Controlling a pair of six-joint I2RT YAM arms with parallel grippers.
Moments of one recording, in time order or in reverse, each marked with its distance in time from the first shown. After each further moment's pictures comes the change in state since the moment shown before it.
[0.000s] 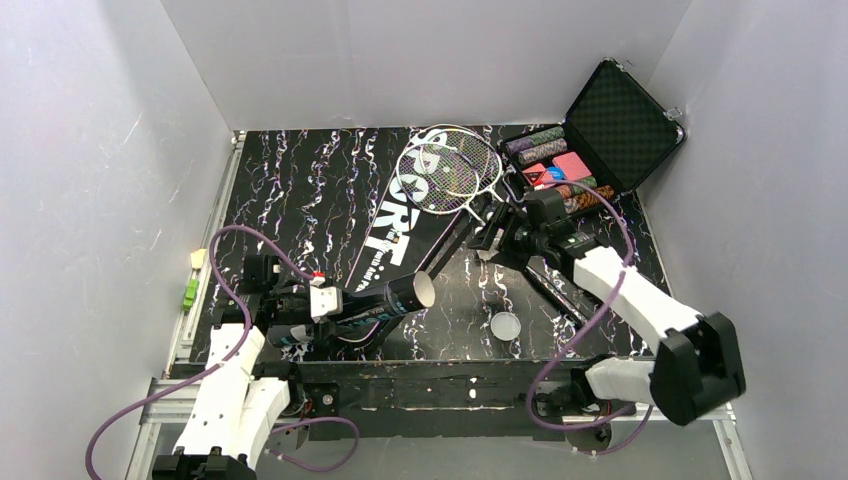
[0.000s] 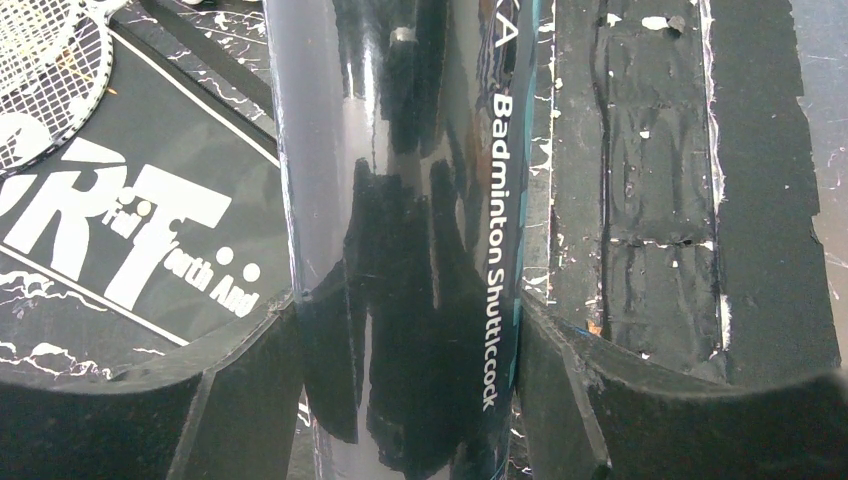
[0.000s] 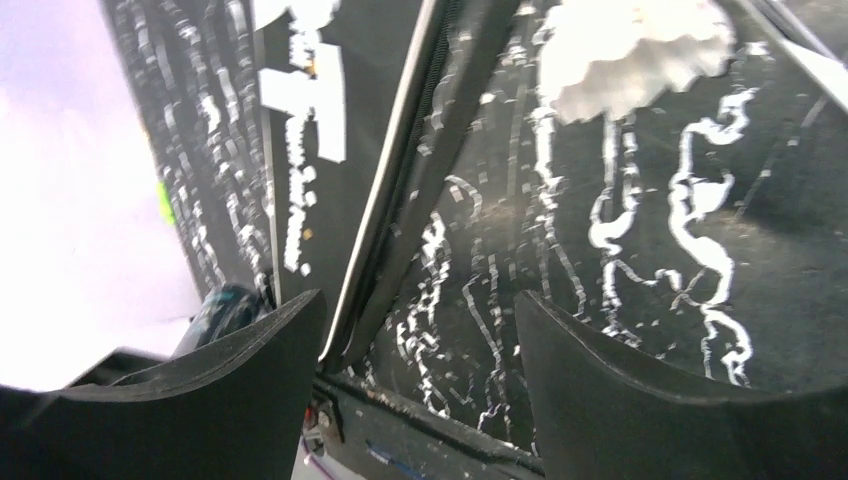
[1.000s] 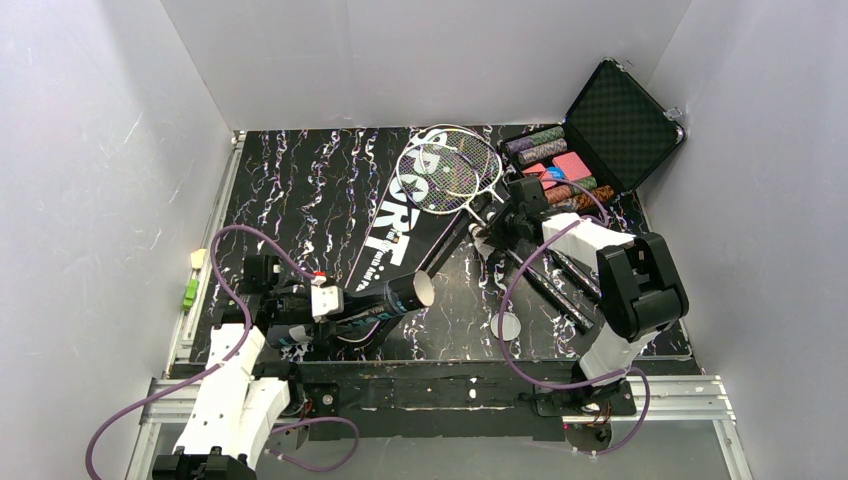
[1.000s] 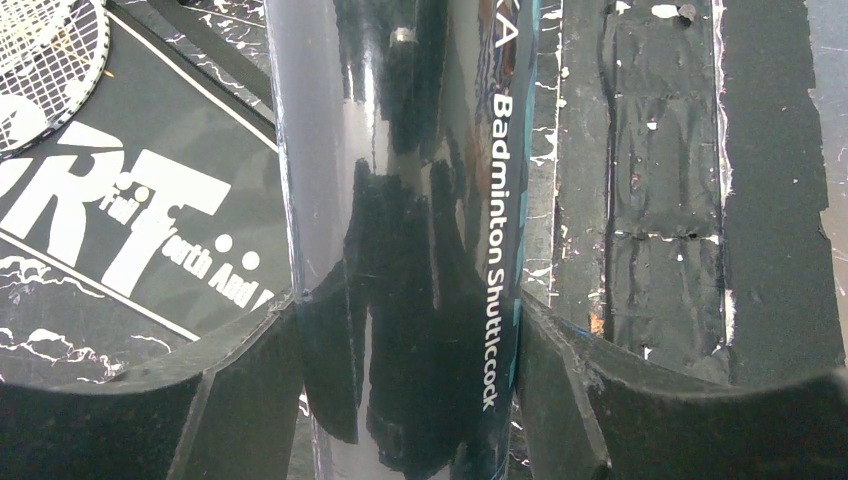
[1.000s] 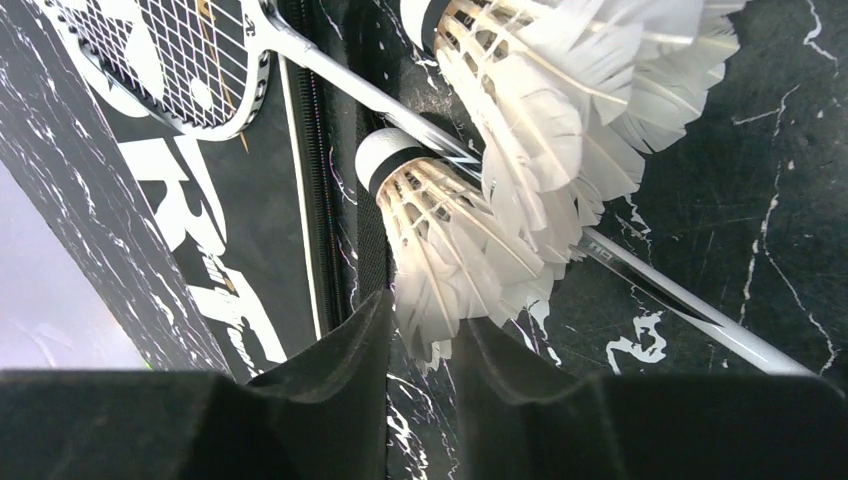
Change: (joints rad) left arm 0.000 0.000 -0.003 0.009 -0.026 -0.015; right arm -0.095 0.480 0.130 0.164 0.137 0.136
